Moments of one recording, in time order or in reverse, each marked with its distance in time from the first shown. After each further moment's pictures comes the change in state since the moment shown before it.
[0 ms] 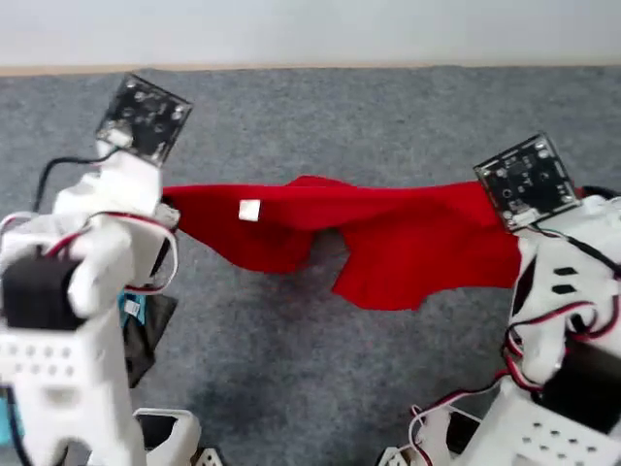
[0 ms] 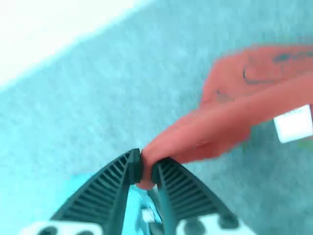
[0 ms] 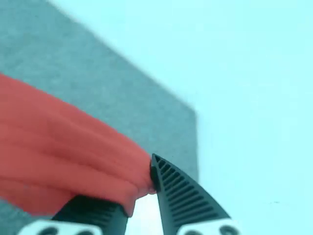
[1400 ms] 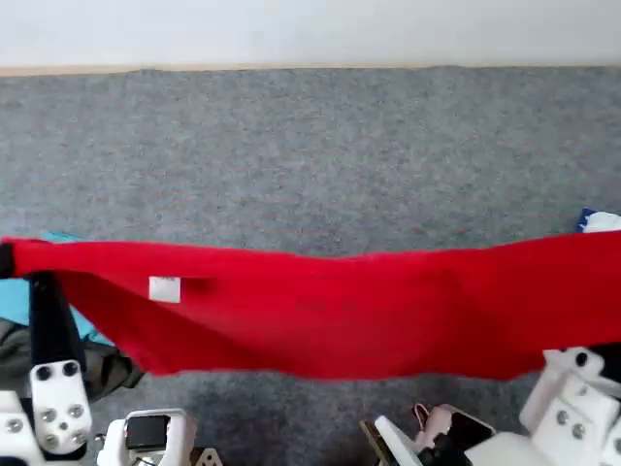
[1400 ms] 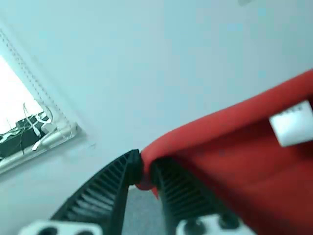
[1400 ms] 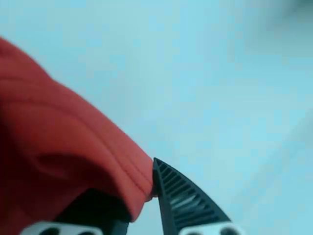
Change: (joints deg) left arm -7.5 -27.2 -14.9 0.0 -5.7; right arm 1.8 -20.8 -13.7 -18.5 7.8
